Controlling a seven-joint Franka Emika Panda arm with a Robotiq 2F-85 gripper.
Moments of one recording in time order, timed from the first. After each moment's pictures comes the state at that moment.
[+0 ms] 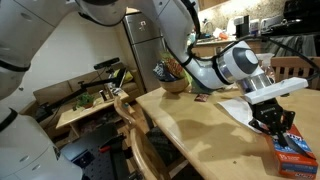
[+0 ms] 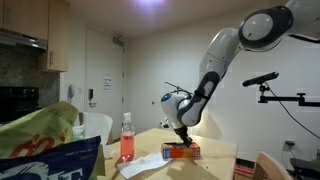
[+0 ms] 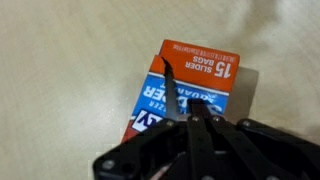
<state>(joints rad) -0.07 0.99 -0.19 -1.52 -0.64 2.37 -0.66</state>
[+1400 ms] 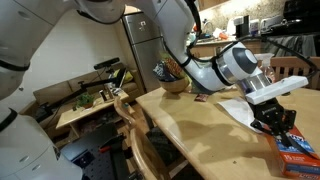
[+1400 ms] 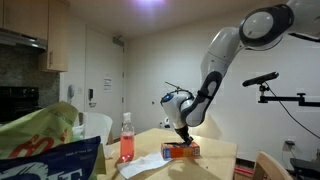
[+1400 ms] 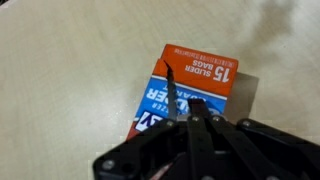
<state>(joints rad) -0.08 0.97 -0.19 -1.55 -0.73 2.40 -0.64</state>
